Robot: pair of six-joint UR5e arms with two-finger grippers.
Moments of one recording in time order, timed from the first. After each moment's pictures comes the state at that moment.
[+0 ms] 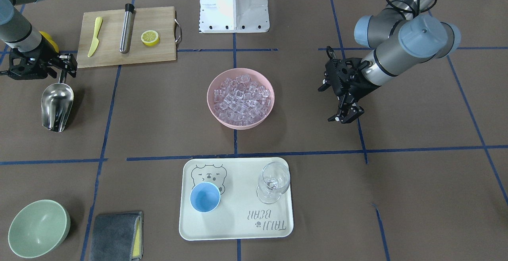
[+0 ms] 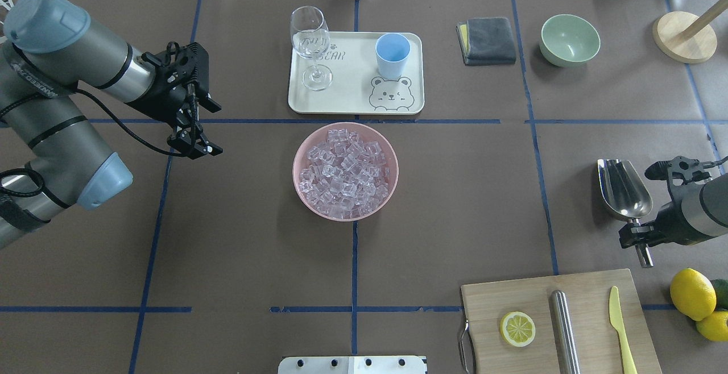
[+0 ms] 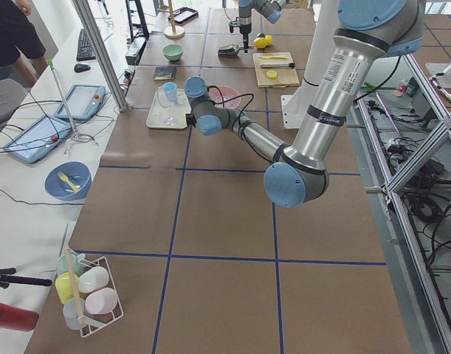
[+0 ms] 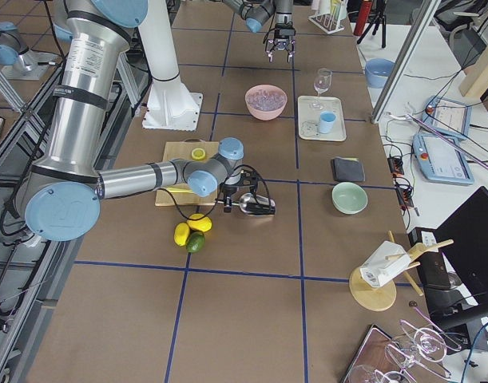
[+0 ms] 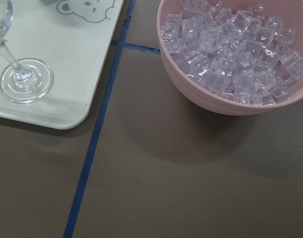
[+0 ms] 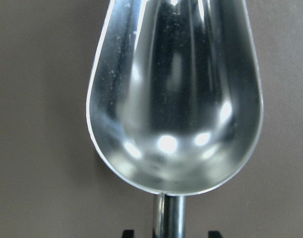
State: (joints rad) left arm -0.86 -1.98 -1.64 -2.11 -2.34 0.23; right arm 0.73 -1.84 1.91 -1.07 2.09 0.93
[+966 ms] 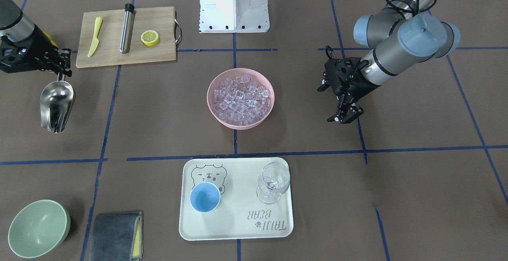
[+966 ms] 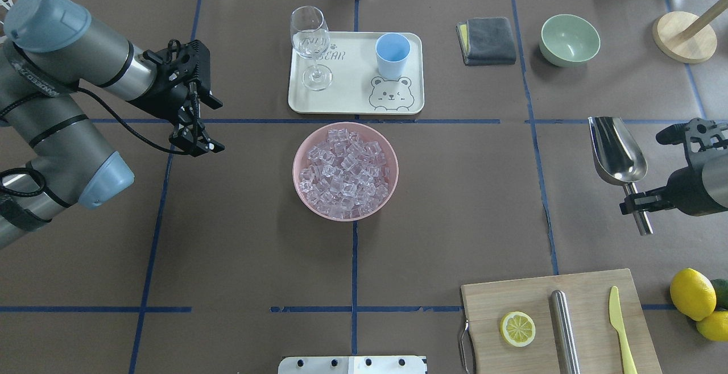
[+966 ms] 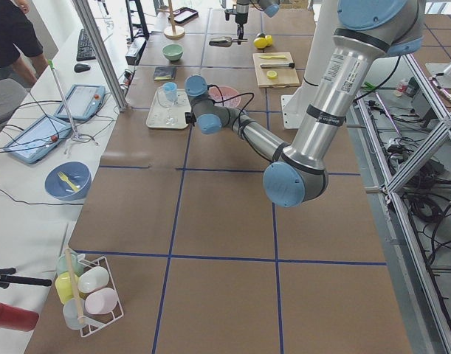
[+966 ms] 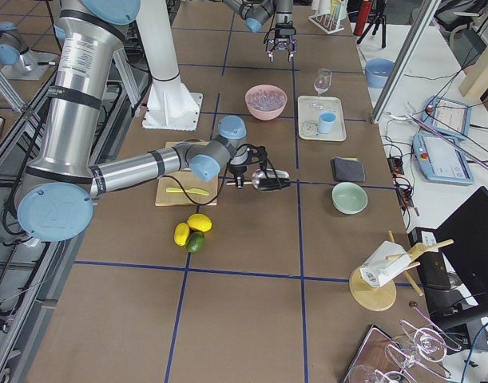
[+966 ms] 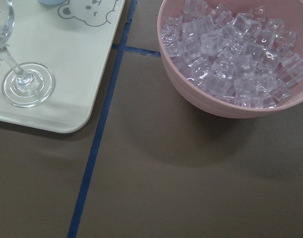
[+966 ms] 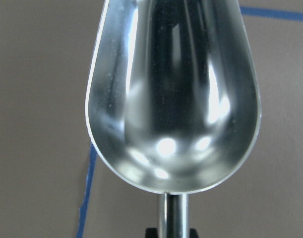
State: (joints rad) left arm -0.86 -1.99 -1.65 -2.11 -2.31 0.23; right arm 0.86 -1.82 2.06 -1.06 2.09 0.76
